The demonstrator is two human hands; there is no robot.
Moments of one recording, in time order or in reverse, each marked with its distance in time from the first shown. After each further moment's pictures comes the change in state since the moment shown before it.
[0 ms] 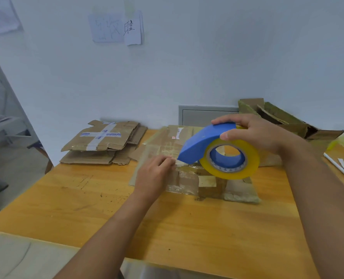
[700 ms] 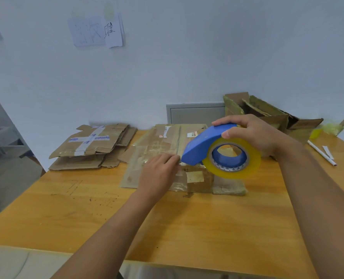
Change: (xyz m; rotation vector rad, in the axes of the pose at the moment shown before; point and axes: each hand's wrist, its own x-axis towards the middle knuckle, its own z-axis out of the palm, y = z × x) left_hand 0.019 0.044 0.012 0.028 -0.098 0.100; right_hand -0.026 0.040 -0.010 0.101 0.110 0.020
